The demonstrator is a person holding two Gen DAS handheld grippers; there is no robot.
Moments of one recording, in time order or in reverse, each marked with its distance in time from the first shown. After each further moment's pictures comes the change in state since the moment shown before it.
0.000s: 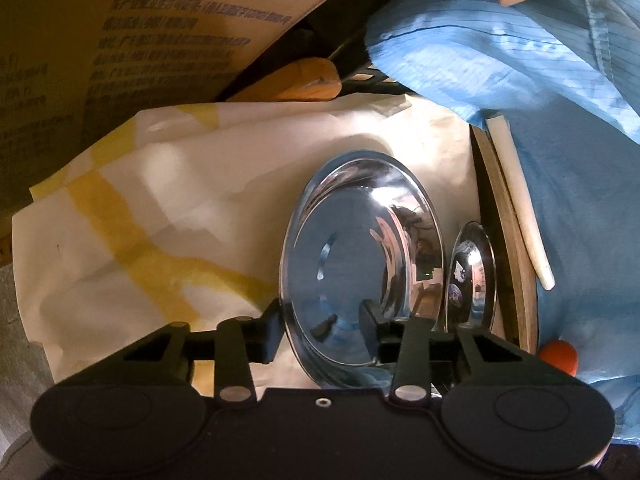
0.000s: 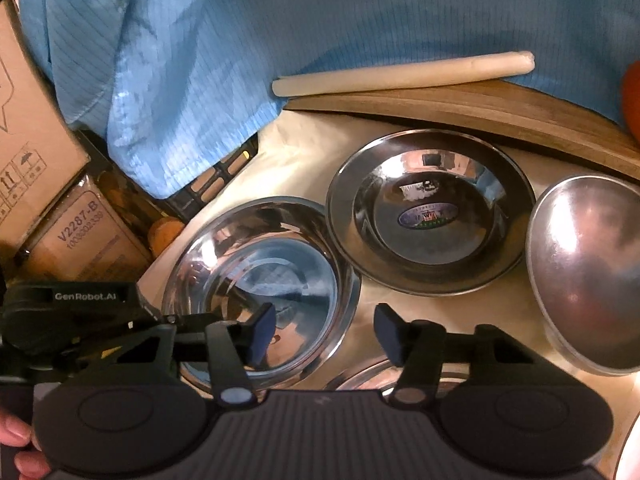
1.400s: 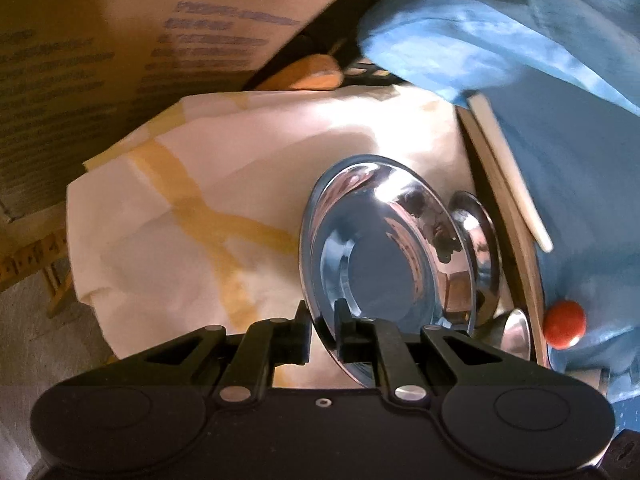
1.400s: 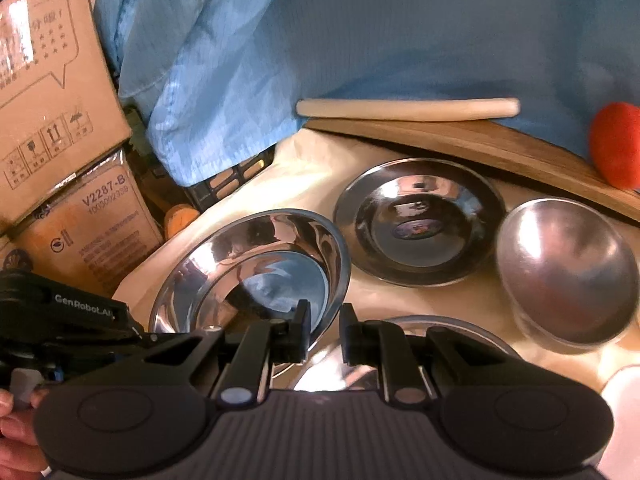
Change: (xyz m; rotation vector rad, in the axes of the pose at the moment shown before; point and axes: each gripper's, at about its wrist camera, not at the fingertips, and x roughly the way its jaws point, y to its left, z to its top) left arm -0.028 0.005 -0.032 0.107 -0.035 0.005; right arm -0.048 0.017 -0.024 -0.102 -0.101 -0.067
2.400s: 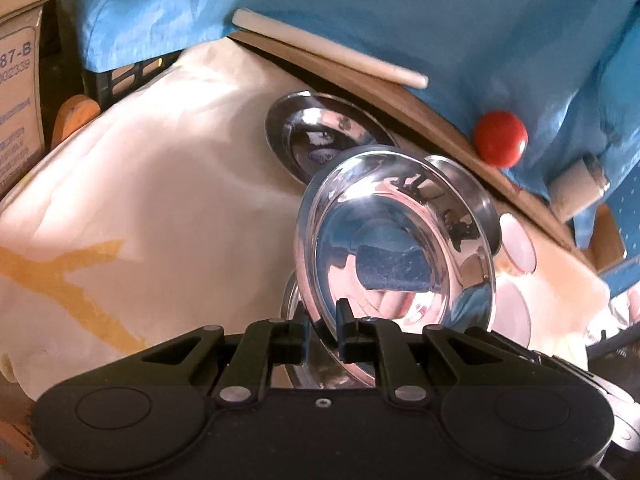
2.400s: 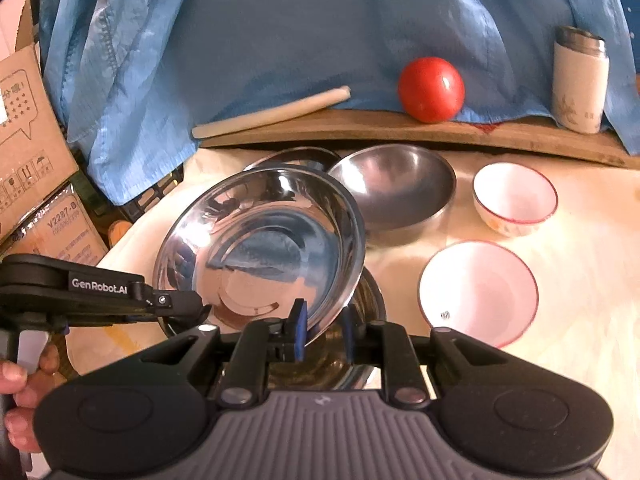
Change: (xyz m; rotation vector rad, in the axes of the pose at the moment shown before) left arm 0.015 -0.093 -0.068 0.635 0.070 -0.033; right arm -0.095 -0.048 -0.068 0.200 -0.064 -0.173
